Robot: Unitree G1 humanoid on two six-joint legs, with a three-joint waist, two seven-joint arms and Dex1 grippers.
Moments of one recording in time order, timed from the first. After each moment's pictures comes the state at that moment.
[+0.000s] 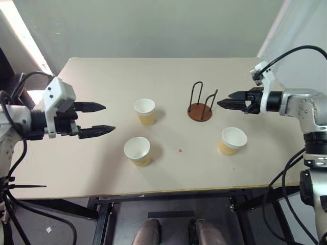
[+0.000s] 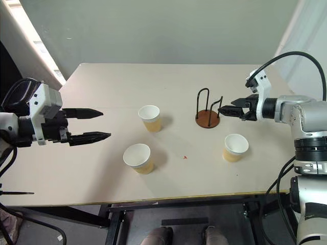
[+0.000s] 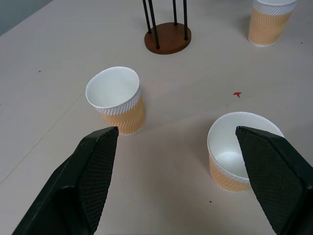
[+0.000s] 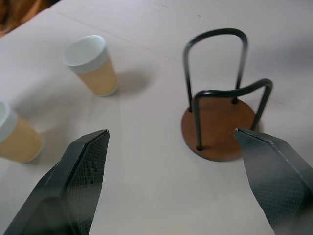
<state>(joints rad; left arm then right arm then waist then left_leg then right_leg) -0.43 1.13 0.26 -0.08 -0.58 0.58 -1.19 -0.97 -0.75 0.01 0.23 0.41 1.04 0.93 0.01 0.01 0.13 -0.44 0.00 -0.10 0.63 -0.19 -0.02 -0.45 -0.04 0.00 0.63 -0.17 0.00</state>
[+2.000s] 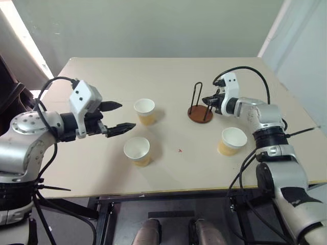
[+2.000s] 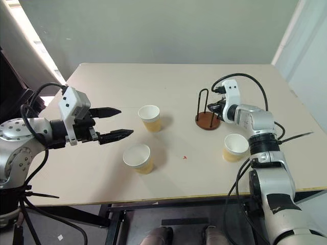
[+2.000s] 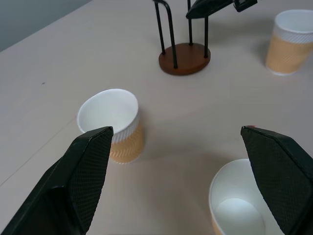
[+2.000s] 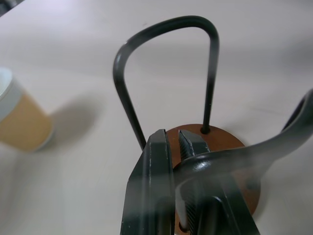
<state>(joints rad) -0.47 0.97 0.19 -0.25 -0.58 0.71 -0.96 -1.01 -0.39 -0.02 0.49 0.26 0.80 0.60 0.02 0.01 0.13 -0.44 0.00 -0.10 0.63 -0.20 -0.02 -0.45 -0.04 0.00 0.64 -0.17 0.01</state>
